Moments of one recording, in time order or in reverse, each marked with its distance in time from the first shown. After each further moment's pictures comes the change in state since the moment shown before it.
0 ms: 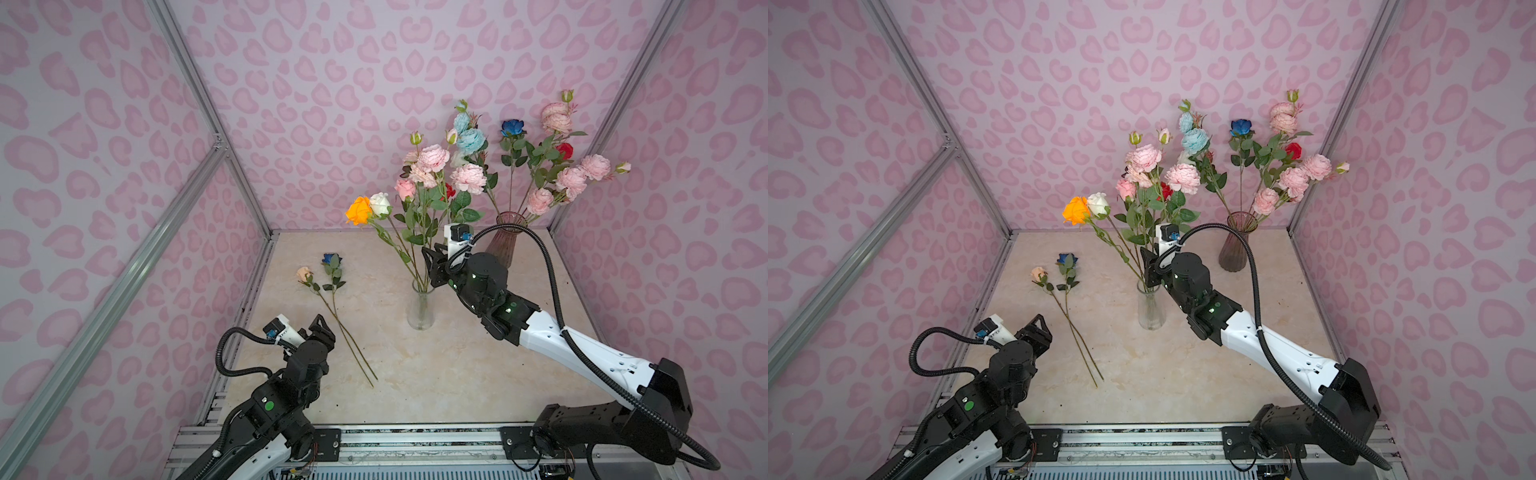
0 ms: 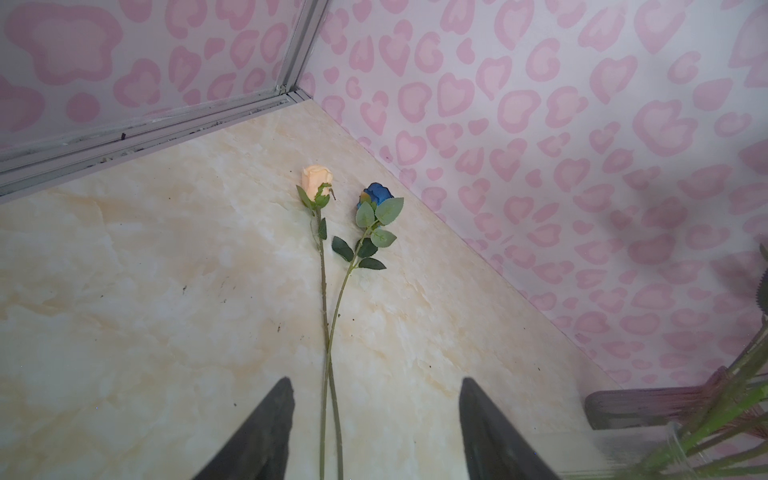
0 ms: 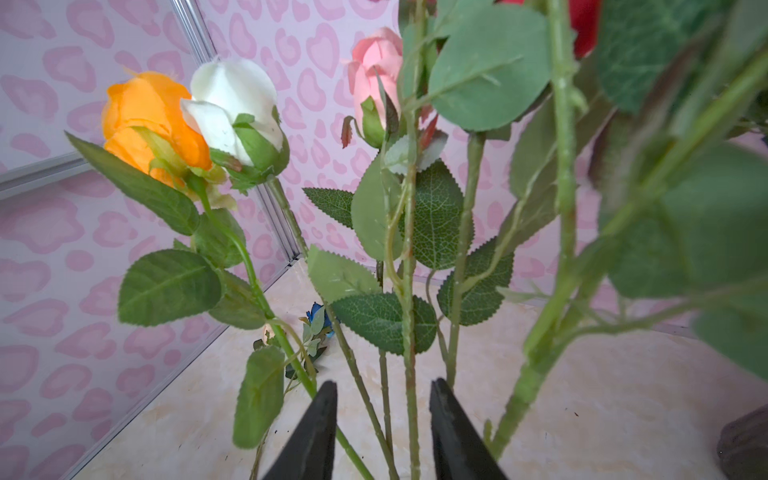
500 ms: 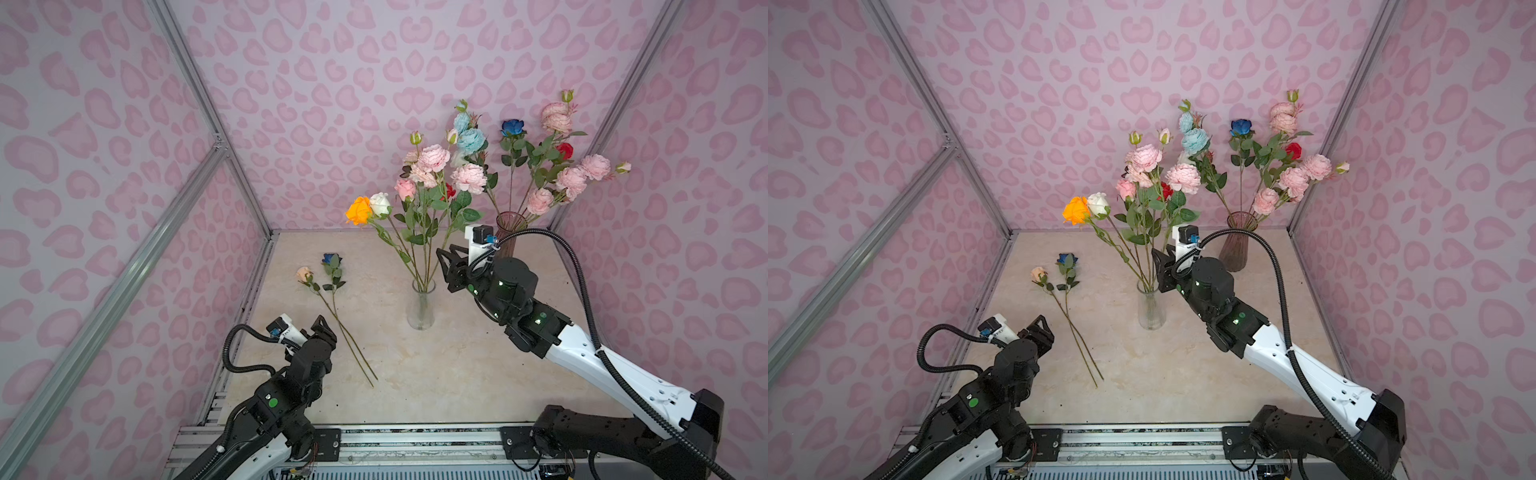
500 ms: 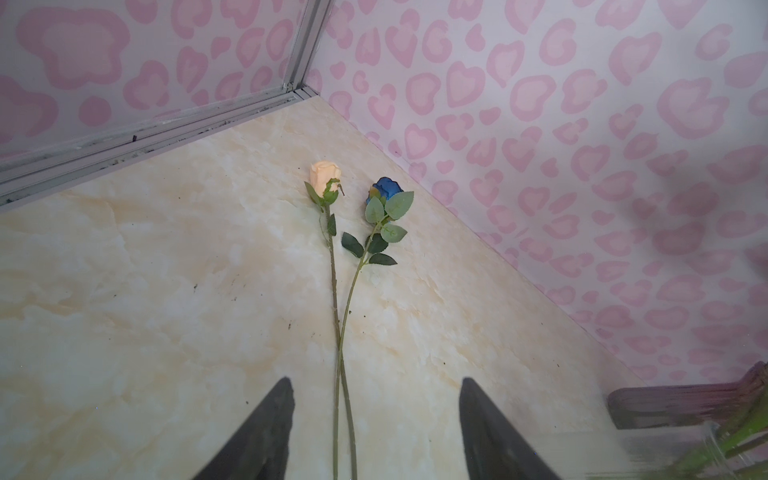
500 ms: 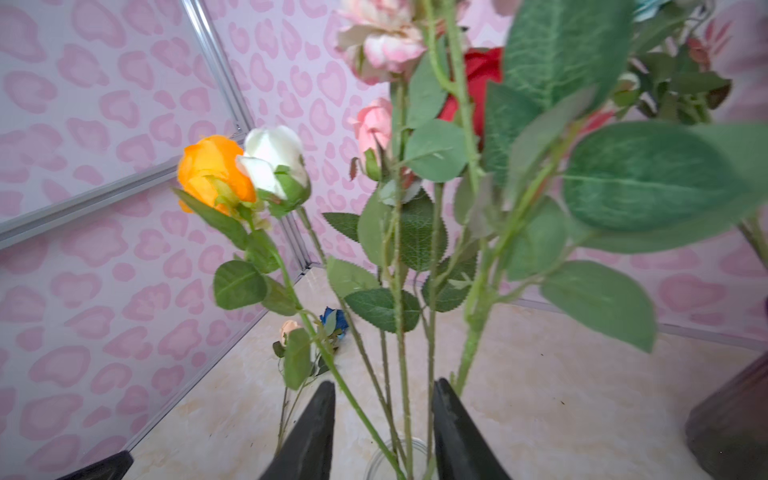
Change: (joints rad) left arm 0.000 0.061 0.007 0.005 0.001 0.014; right arm -0.052 -0.171 -0.013 -0.148 -0.010 0.035
